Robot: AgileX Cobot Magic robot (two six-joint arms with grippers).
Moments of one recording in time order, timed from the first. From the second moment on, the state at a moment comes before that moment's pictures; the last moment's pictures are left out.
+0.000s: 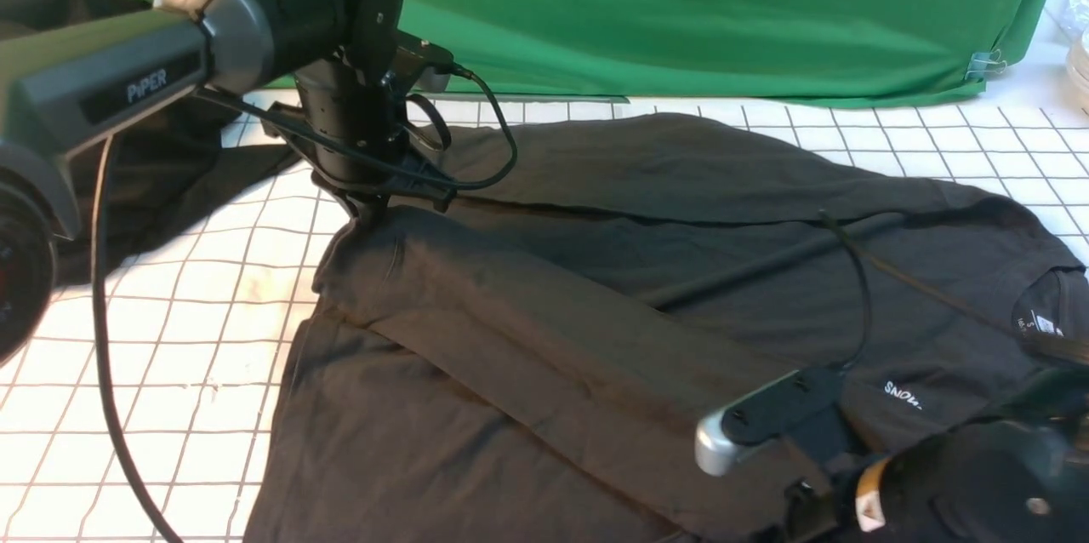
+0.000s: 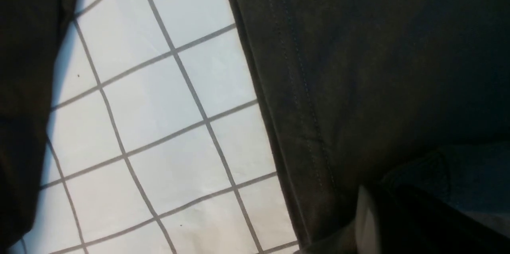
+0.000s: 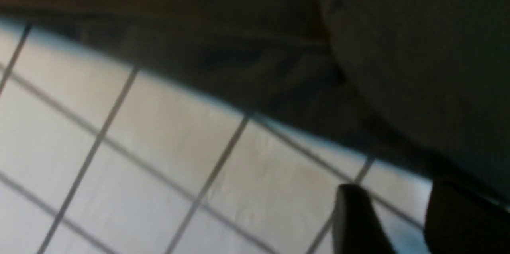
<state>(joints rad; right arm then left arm) 0.73 1.50 -0.64 0.20 0.42 0.09 -0.33 2.09 -1.77 0.23 1.04 -0.04</state>
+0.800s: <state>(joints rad) 0.60 1.56 -0.71 0.14 0.35 0.06 -0.33 2.09 -1.77 0.21 1.03 -0.04</state>
